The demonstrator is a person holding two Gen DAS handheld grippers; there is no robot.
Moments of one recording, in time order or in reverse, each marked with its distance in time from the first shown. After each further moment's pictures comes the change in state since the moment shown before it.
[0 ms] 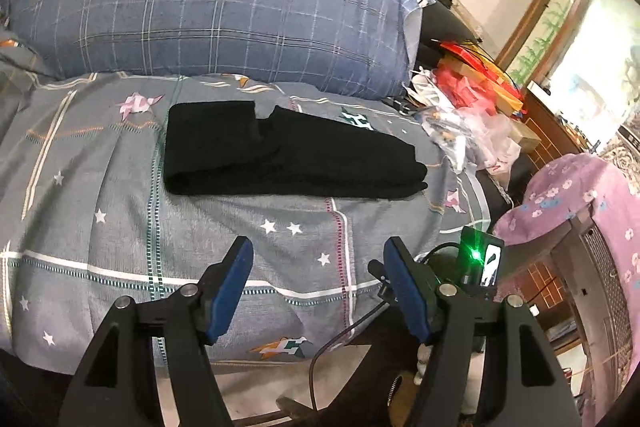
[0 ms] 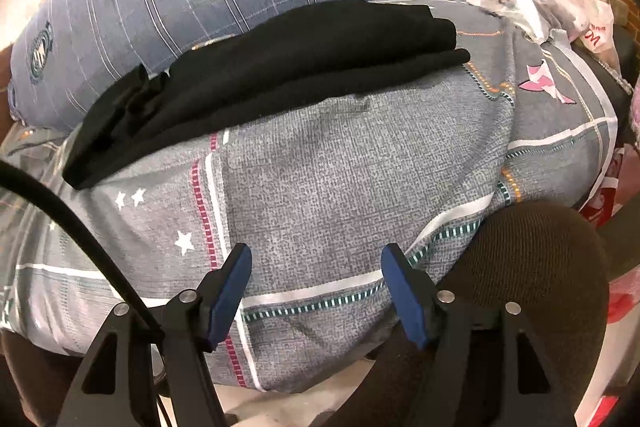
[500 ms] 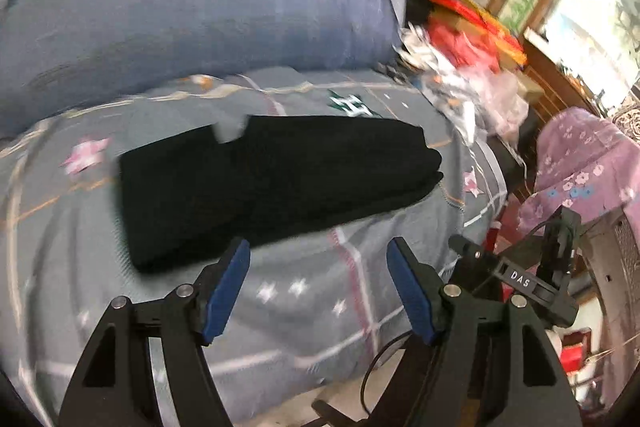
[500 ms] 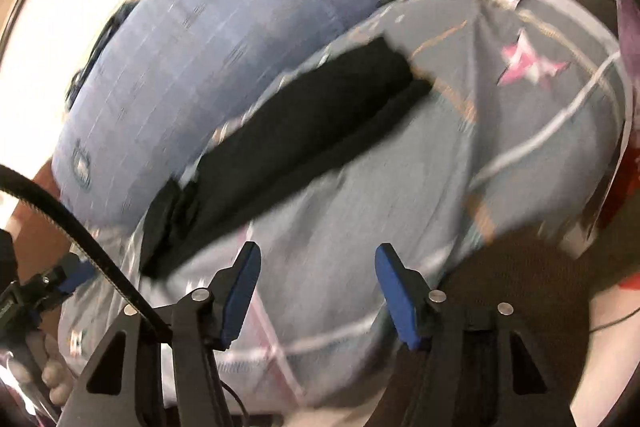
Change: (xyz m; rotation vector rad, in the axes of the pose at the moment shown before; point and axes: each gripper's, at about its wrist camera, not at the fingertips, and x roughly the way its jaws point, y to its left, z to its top) left arm 0.104 -0.011 0.085 0.166 0.188 -0.018; right arm -0.027 -0.081 0.040 0.300 -0.101 0.268
